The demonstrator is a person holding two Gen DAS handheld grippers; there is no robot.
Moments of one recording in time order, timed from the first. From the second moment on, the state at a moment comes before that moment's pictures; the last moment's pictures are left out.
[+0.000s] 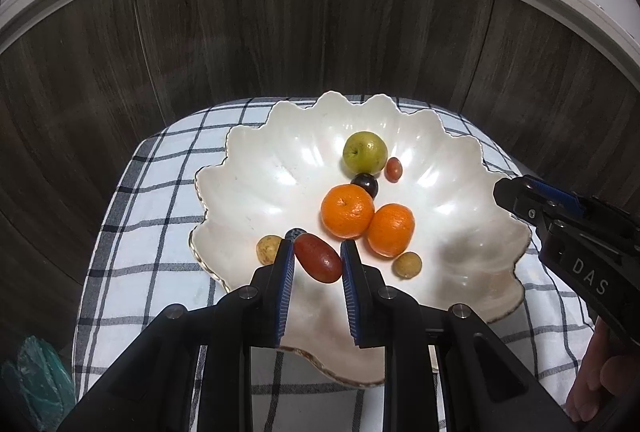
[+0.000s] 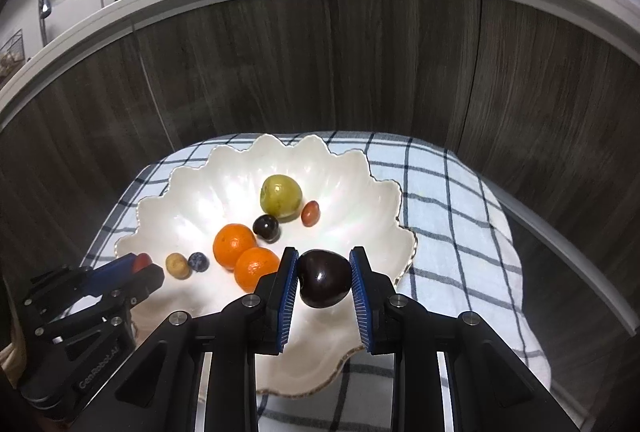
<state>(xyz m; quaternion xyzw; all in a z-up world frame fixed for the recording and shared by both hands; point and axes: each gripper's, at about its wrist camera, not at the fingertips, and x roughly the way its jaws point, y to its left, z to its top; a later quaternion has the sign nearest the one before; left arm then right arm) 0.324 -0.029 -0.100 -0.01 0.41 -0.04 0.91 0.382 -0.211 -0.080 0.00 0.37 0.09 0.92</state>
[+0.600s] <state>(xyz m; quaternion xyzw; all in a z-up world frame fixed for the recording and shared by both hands) 0.322 -0.025 -0.093 -0.02 0.40 -0.03 0.92 0.388 -0.213 -0.068 0.00 0.37 0.08 0.93</state>
